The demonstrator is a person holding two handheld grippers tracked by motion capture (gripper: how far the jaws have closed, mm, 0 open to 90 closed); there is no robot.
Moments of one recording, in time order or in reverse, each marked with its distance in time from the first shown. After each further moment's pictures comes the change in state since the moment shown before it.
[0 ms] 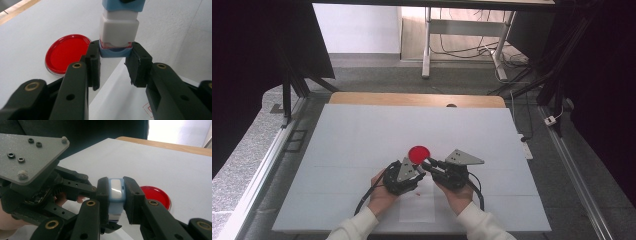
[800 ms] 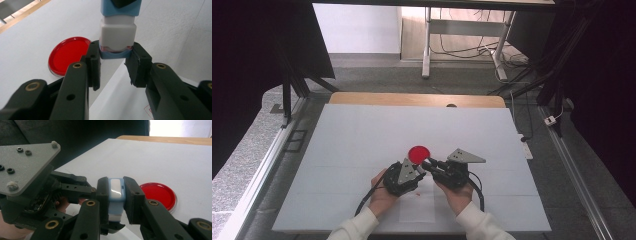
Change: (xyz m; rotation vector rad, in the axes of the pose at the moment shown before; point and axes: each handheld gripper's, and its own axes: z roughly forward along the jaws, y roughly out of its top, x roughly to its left) left arm -0.004 0.000 -0.001 -0.016 0.037 0.023; right arm -0.004 -0.002 0.001 -0.004 0.020 0.097
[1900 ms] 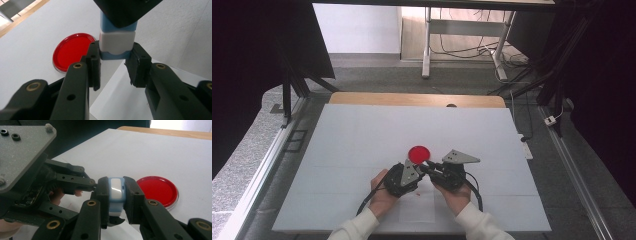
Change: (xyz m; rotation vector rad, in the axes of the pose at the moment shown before) left arm -0.004 0.002 0.000 0.038 0.027 0.027; right arm 0.003 -0.003 0.007 0.068 -0.011 -0.045
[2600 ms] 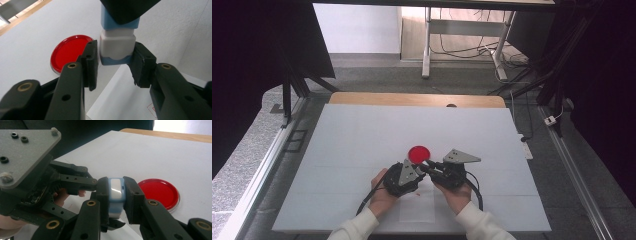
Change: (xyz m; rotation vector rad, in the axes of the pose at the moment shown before) left arm 0.003 -0.004 0.003 -0.019 -0.010 -0.019; right arm -0.003 0.000 0.000 -0.015 0.023 -0.020
